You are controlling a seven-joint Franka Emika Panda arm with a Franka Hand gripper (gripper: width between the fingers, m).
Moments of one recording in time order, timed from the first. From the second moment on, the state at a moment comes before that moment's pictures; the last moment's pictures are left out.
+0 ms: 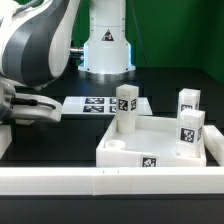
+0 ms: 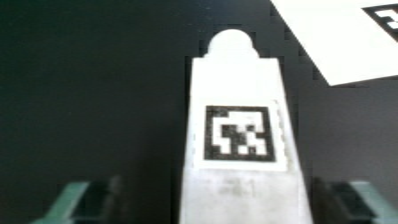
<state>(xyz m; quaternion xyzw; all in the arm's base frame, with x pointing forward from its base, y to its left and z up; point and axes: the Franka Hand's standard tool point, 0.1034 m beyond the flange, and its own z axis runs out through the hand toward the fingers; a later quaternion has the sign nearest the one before) 0.418 -0.205 0.005 -0.87 0.11 0.48 0.06</state>
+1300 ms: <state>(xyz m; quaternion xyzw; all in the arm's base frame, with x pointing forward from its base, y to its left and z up) 0.461 -0.182 0.049 -0.89 0.13 0.44 0.03</state>
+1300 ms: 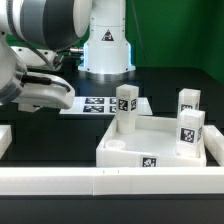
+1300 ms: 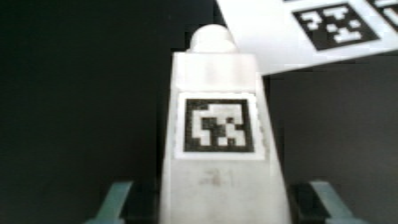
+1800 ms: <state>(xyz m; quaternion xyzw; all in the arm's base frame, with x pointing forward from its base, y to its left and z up) 0.495 -0.167 0.064 -0.95 0.12 0.28 0.01</state>
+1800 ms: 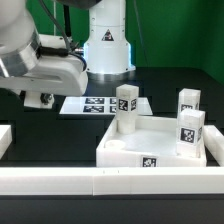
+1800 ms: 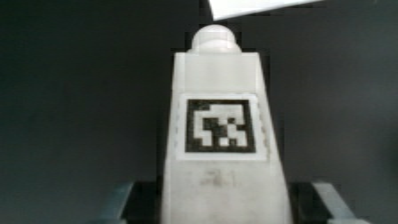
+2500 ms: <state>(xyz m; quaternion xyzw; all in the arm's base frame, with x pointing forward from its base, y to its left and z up) 0.529 -0.153 0.083 -0.99 0.13 0.06 -0.02</state>
